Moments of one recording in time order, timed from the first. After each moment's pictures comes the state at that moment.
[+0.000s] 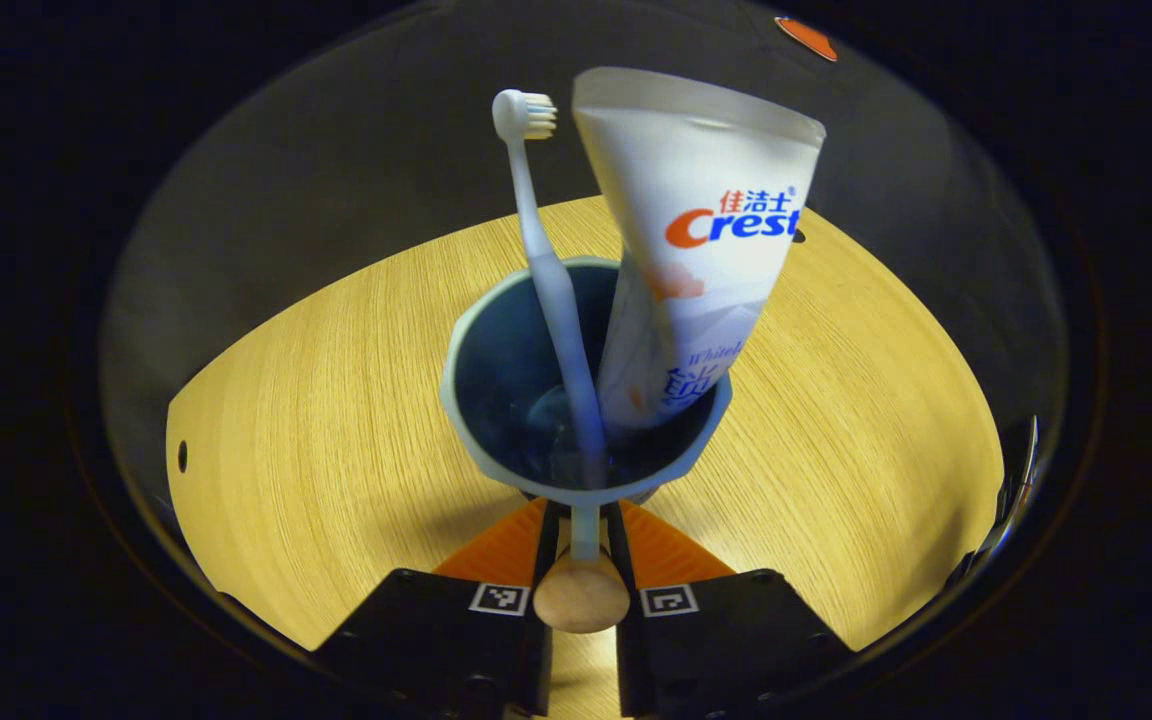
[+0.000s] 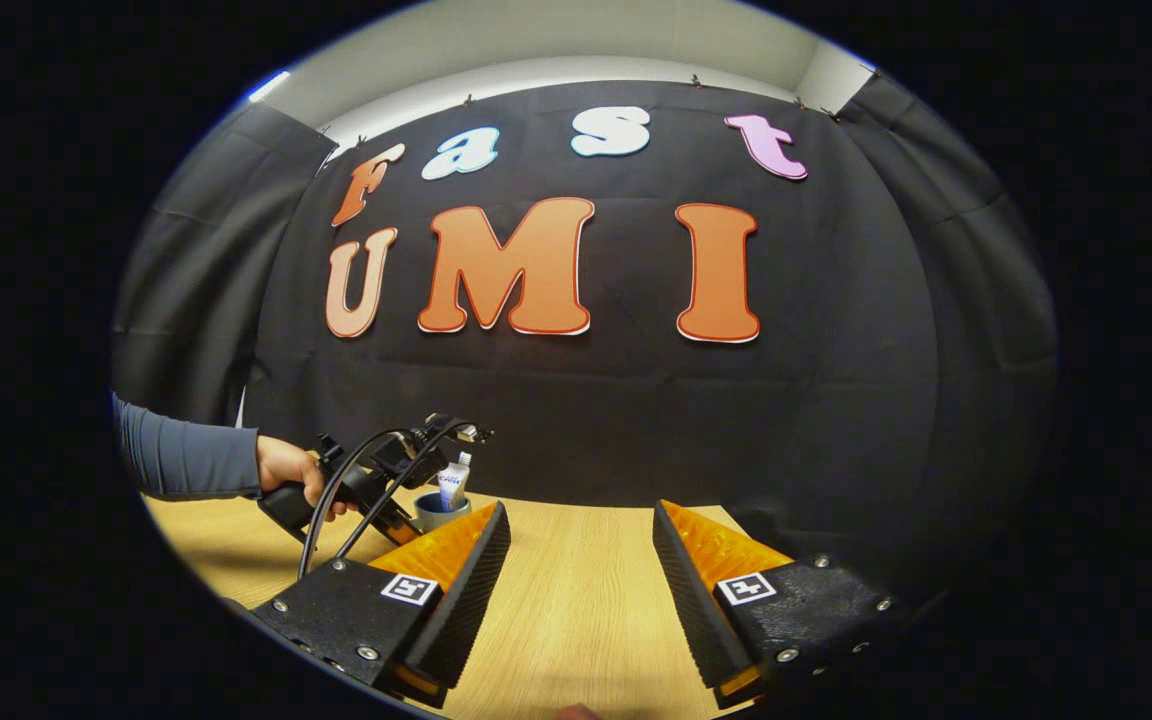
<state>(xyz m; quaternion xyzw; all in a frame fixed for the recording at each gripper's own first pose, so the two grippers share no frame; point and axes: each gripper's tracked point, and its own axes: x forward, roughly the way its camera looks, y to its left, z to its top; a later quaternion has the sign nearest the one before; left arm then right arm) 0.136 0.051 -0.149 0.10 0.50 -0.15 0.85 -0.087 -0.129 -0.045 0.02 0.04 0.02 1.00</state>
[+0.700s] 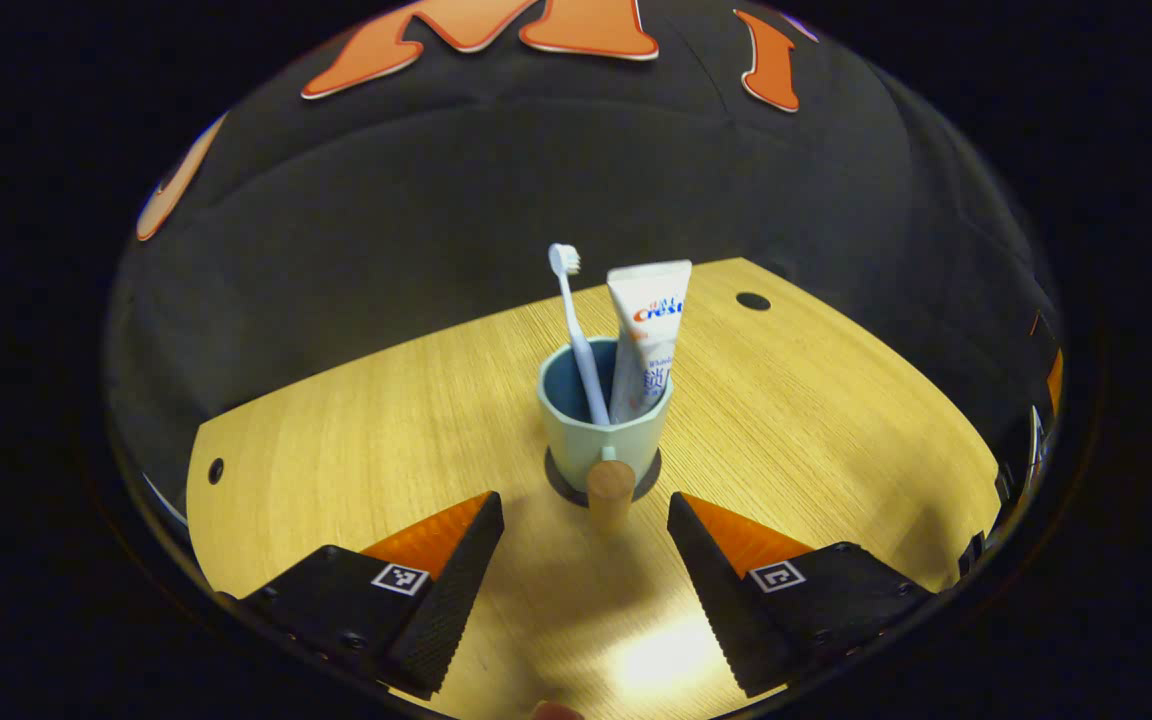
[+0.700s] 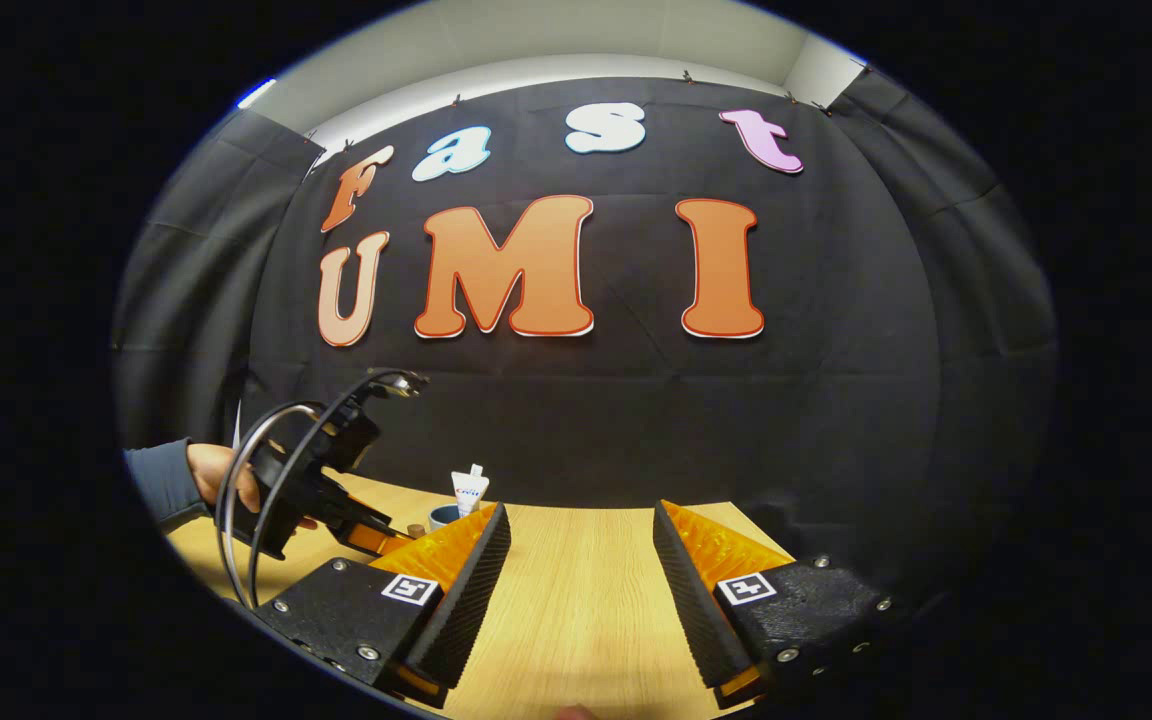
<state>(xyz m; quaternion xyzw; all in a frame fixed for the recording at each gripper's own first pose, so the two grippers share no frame) 0.111 0.085 -0.068 0.09 0.35 -0.14 0.92 -0.068 -0.104 -0.038 0.04 0.04 0.01 1.00</state>
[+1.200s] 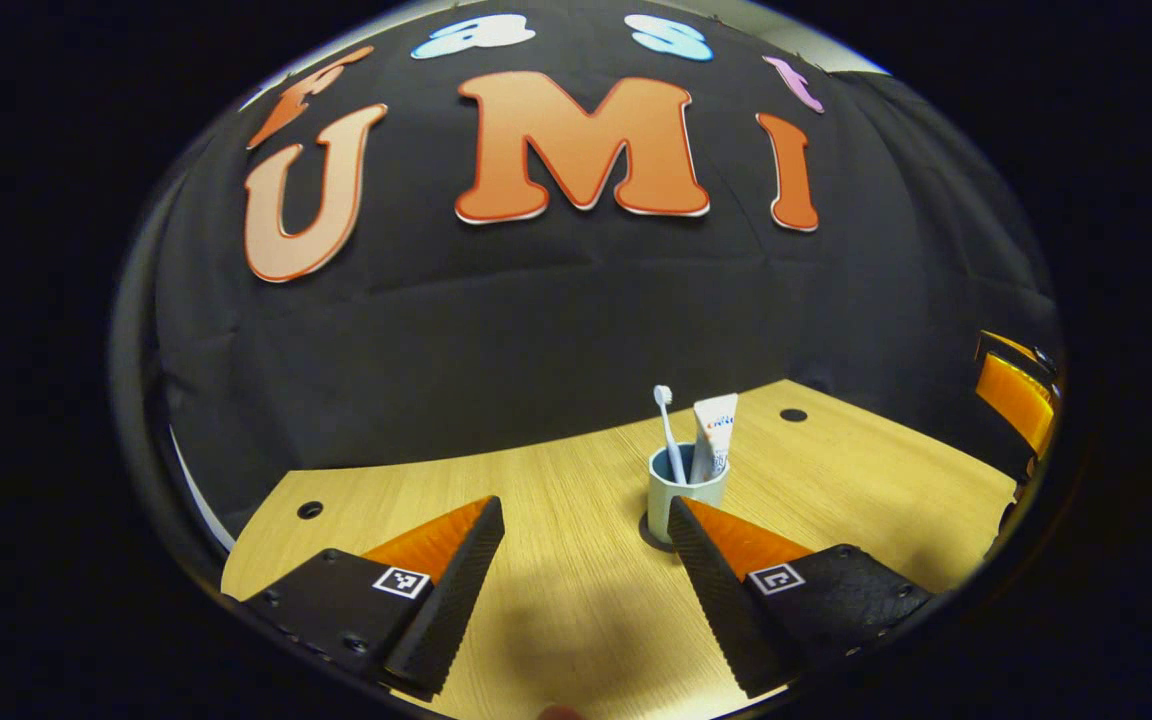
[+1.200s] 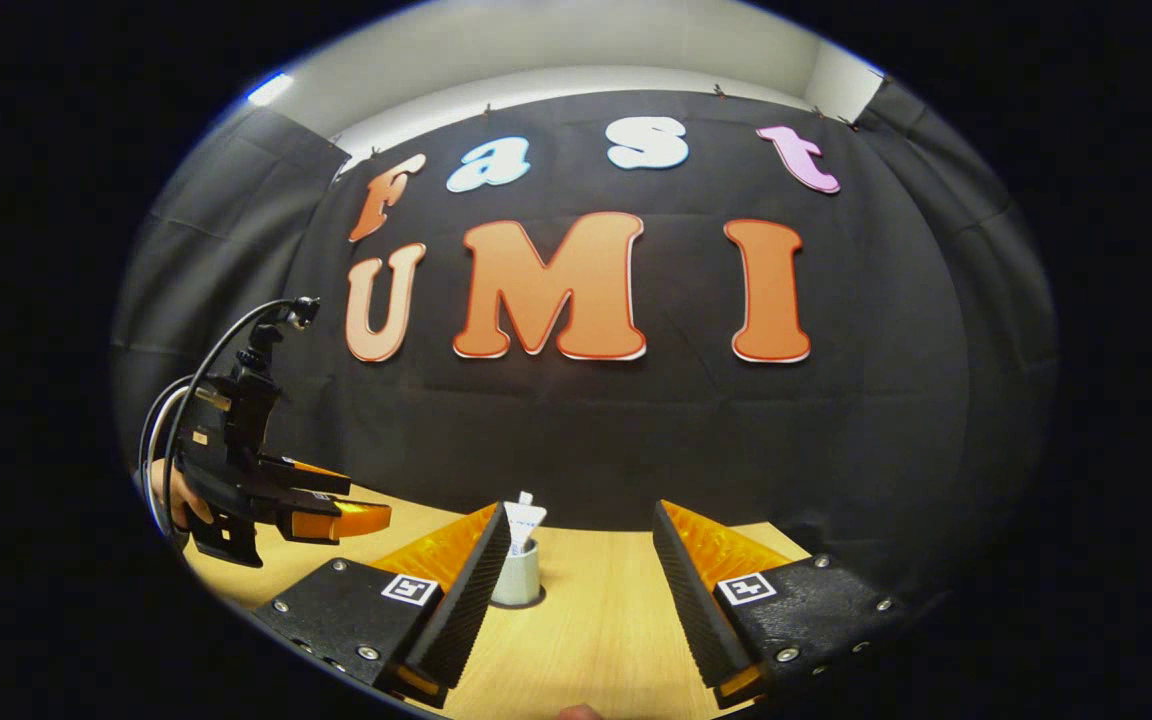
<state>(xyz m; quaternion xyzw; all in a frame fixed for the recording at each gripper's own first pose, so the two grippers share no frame) 0.042 0.149 0.052 0.08 0.14 -0.07 0.98 -0.056 -0.034 -0.010 0.03 0.00 0.05 1.00</state>
